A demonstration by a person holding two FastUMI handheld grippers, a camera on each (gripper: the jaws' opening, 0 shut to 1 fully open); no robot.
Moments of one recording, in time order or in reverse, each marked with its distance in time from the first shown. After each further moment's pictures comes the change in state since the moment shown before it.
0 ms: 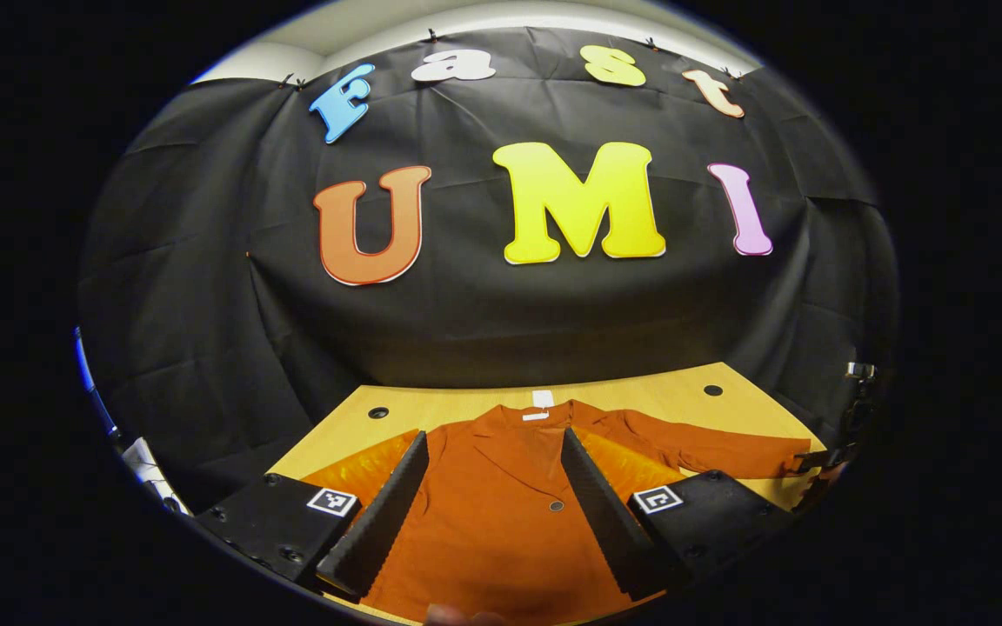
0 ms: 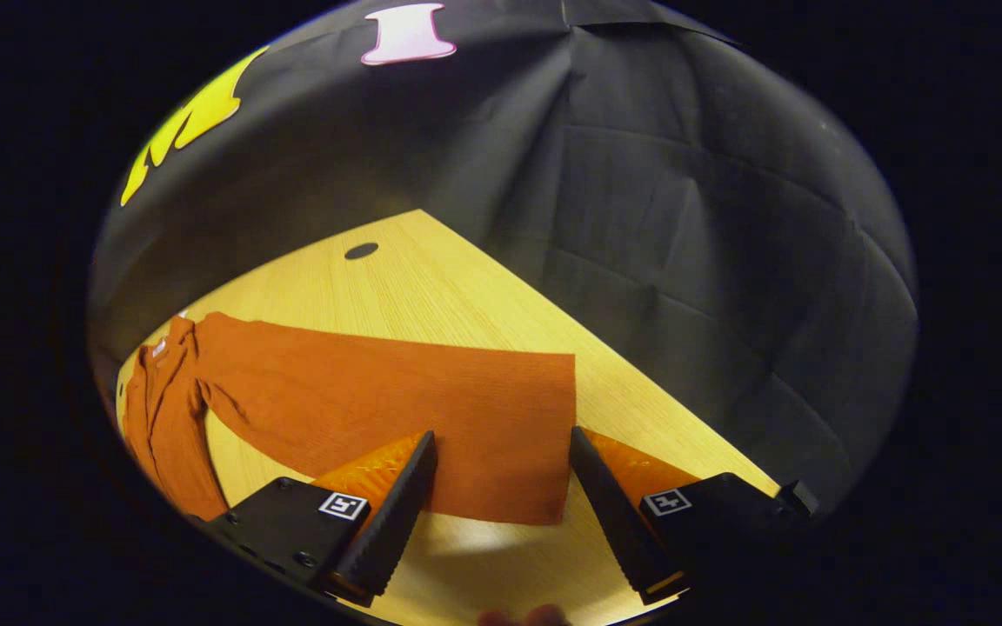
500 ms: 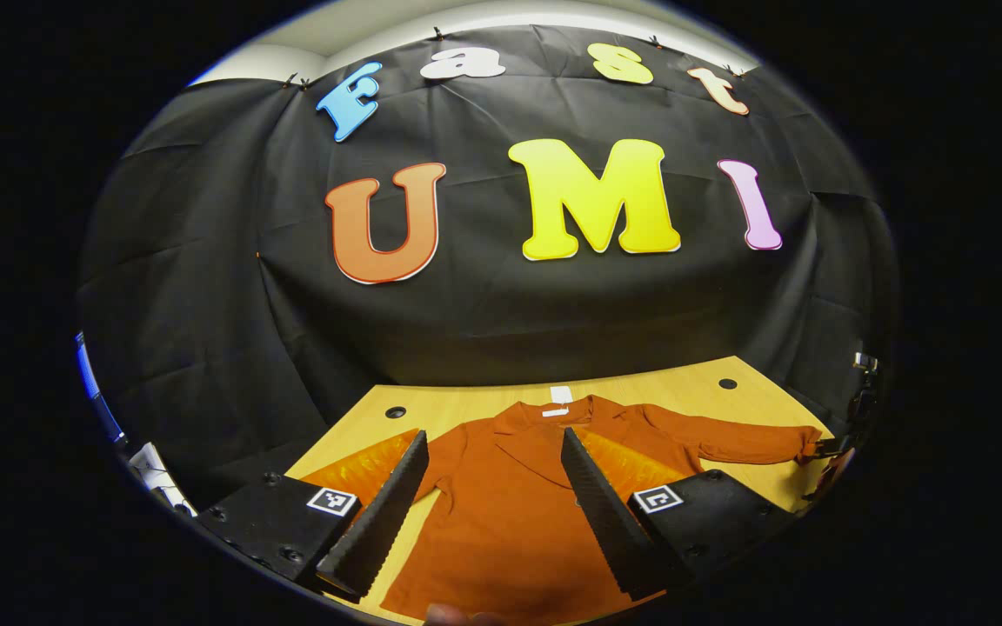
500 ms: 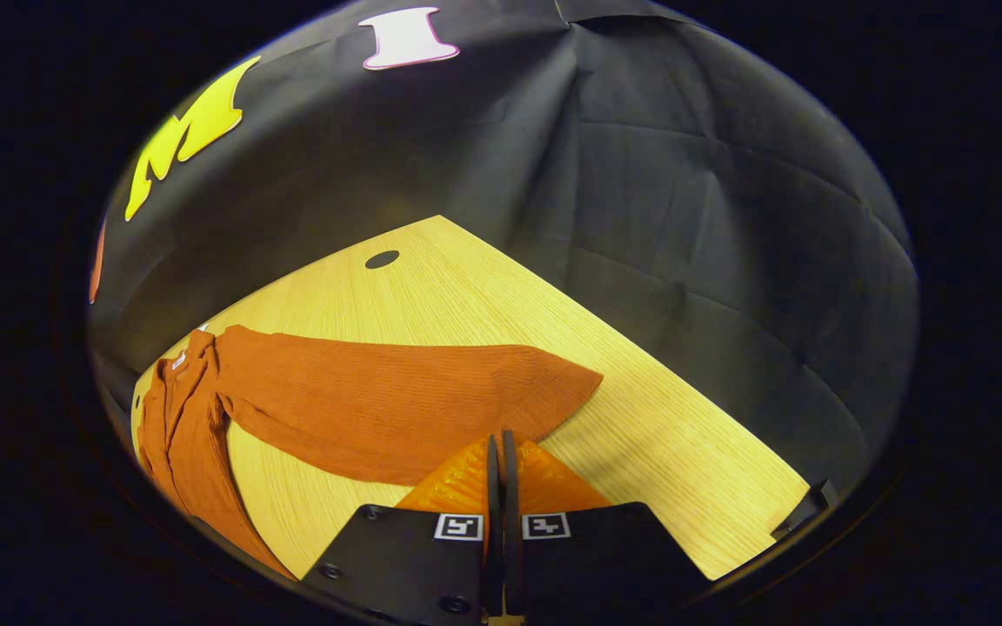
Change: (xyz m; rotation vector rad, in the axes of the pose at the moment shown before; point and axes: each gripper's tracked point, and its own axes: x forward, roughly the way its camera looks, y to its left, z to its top) left arm -0.001 0.037 -0.001 0.011 -0.007 0.025; right arm 0.009 0.019 0.007 0.053 0.006 0.100
